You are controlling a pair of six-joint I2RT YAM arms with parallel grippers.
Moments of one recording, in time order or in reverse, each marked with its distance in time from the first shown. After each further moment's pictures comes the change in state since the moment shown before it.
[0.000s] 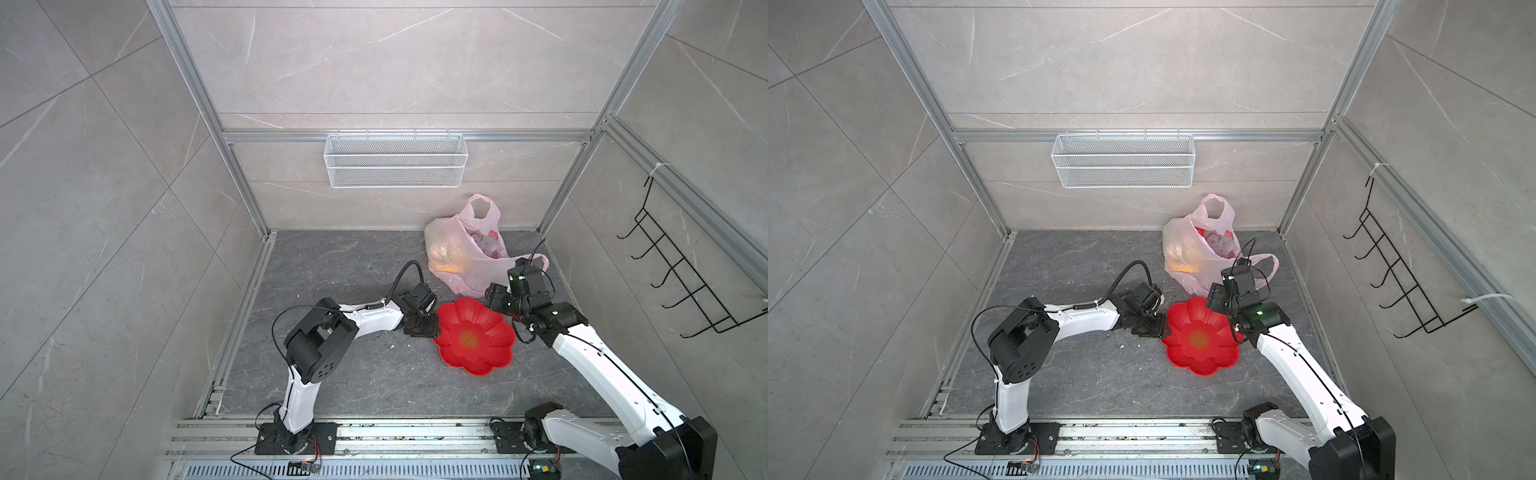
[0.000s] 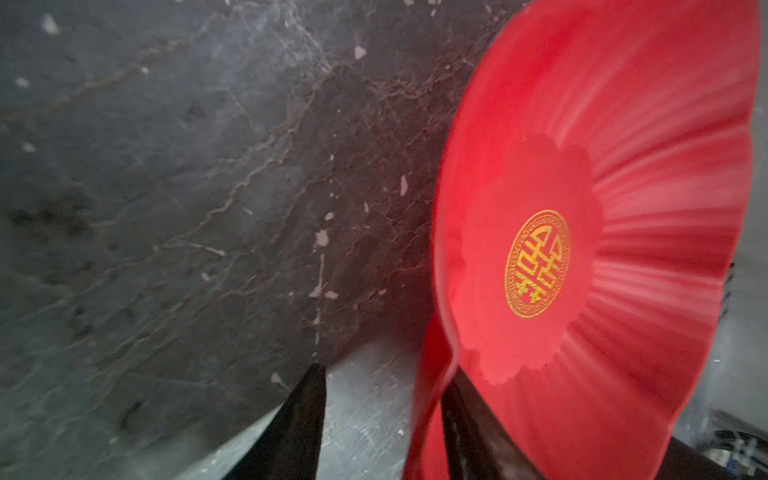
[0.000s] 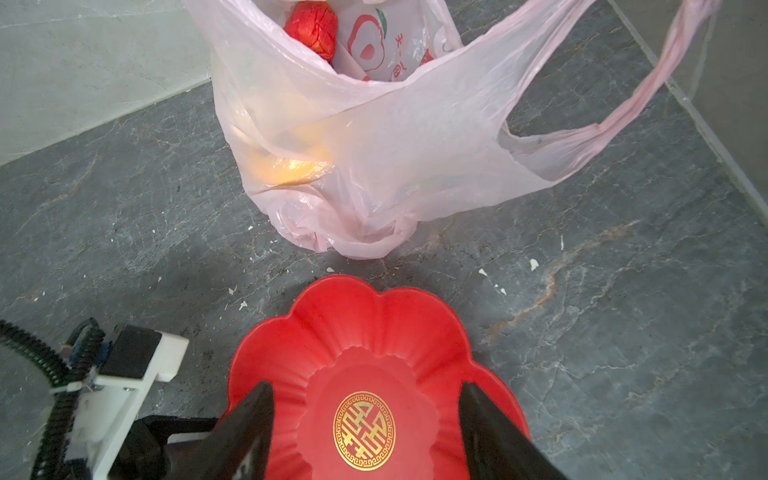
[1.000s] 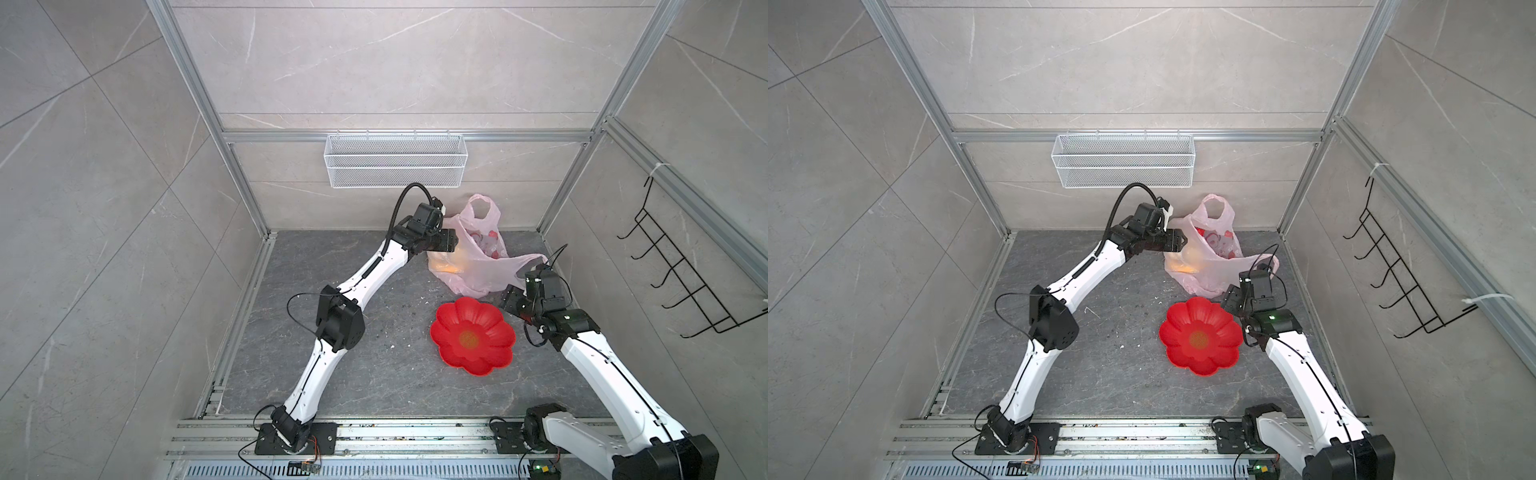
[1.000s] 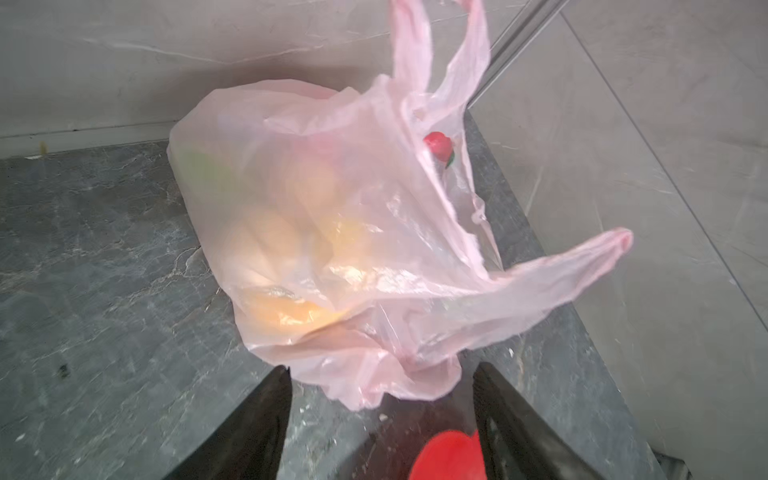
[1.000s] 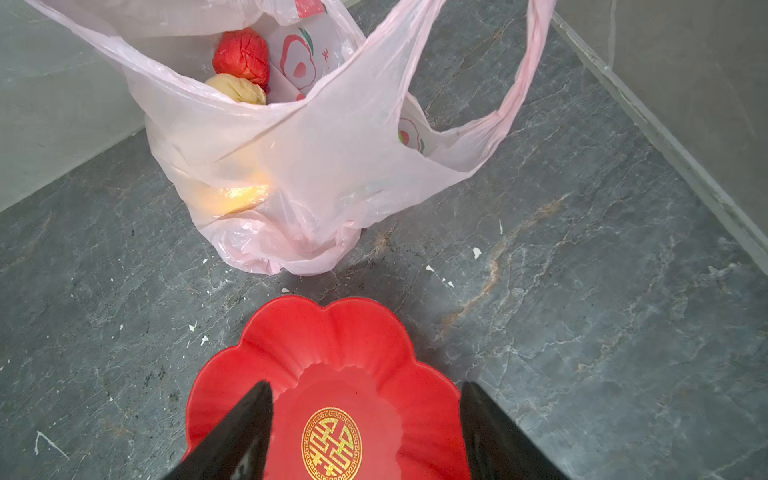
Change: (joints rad) left arm 0.179 0.477 1.212 -0.303 -0.084 0.224; right arm -0.144 -0.054 -0.070 0.006 -0.033 0.030
